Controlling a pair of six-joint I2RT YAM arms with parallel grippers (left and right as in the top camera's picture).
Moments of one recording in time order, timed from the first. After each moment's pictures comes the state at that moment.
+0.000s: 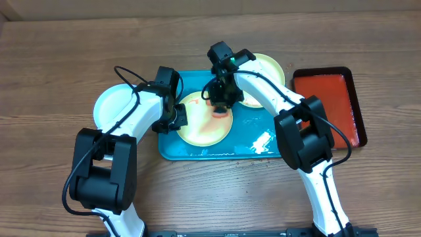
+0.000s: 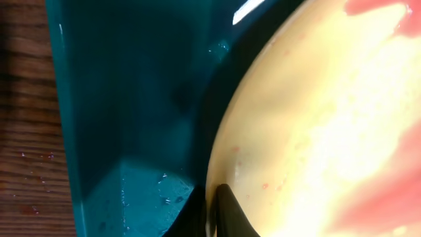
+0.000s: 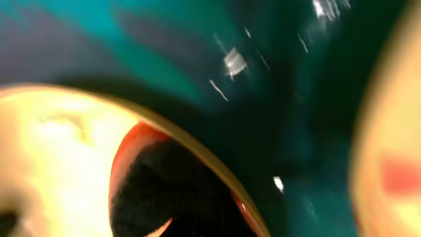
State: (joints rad) left arm -0.23 1.89 1.20 -0.77 0.06 -0.39; right arm 0.53 2.39 1.99 -1.00 -0.21 0.38
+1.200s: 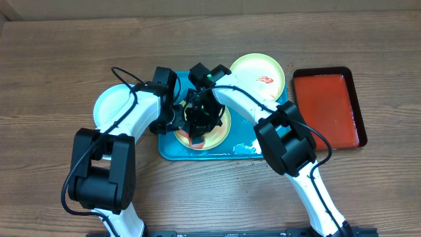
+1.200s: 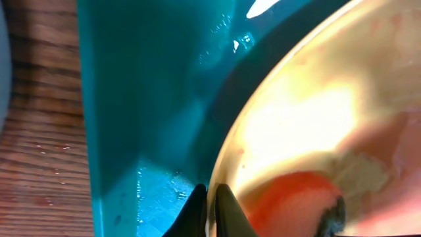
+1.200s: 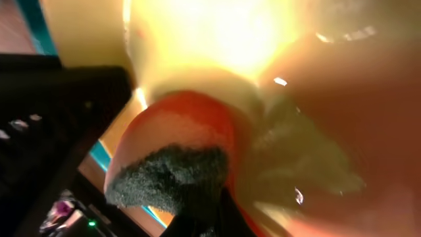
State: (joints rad) left arm -0.21 1.89 1.20 -0.78 0.06 -0.39; right arm 0.66 2.46 2.00 -1.17 -0.61 0.29
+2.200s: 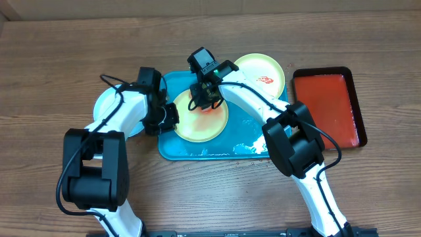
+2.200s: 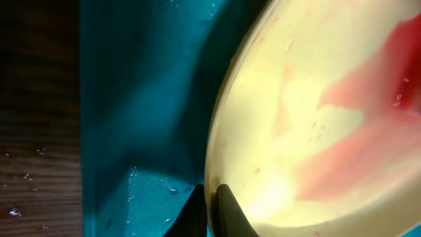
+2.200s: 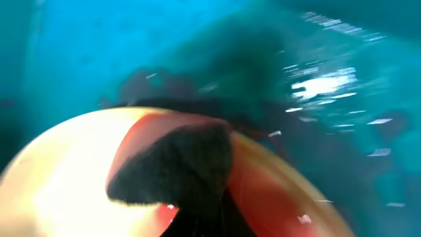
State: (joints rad) left arm -0.10 1.90 1.18 -0.77 0.29 -0.37; right arm 0.63 2.40 1.96 -0.80 -0.12 0.31
